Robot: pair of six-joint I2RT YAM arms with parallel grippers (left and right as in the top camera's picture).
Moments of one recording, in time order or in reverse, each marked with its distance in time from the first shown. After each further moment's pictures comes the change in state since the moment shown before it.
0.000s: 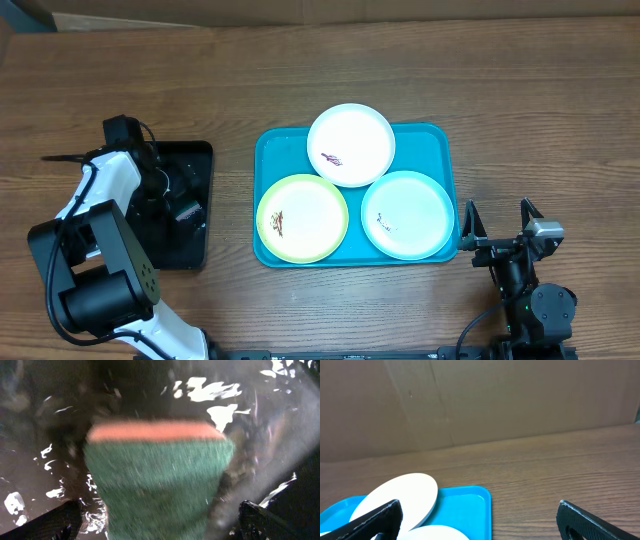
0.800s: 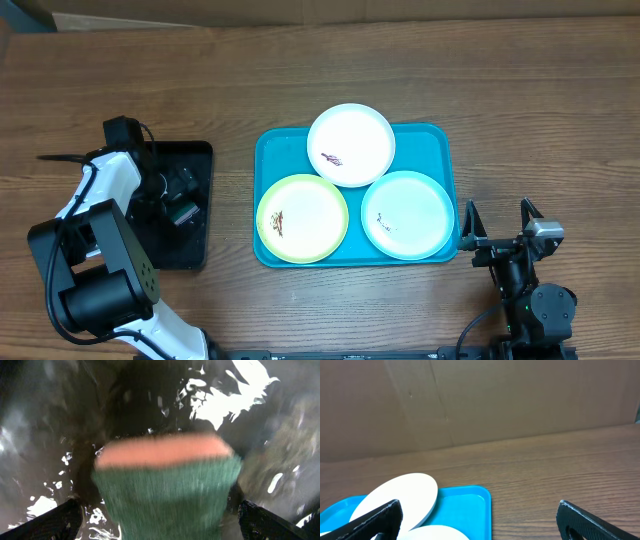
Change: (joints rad) left arm -0.002 0.002 -0.003 -0.025 -0.083 0.003; right arm 0.000 0.000 0.000 0.000 0.000 0.000
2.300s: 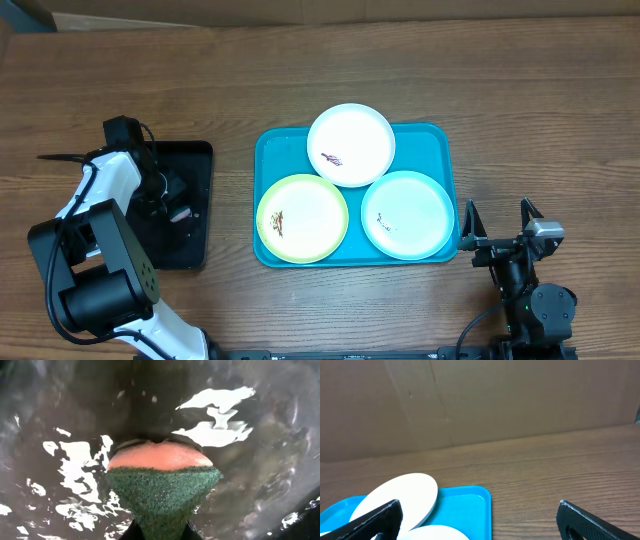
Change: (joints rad) left arm 0.000 0.000 0.002 0.000 0.006 0.000; right arm 0.000 0.000 0.000 0.000 0.000 0.000
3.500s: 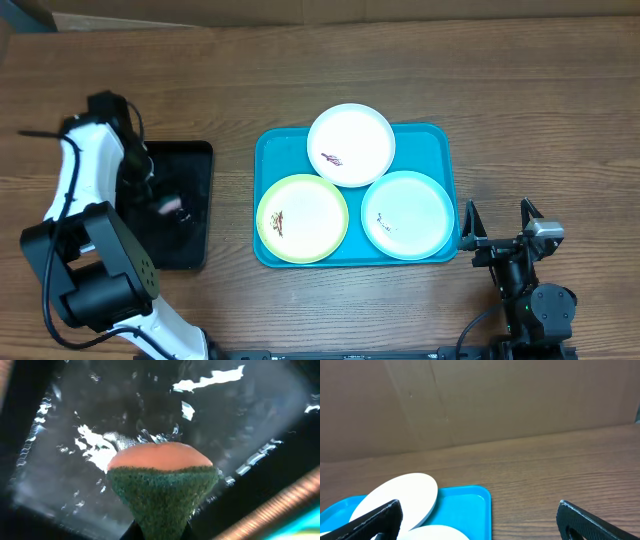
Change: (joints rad) left arm 0.000 0.021 0.341 -0.434 0.008 0.006; right arm 0.000 0.000 0.000 0.000 0.000 0.000
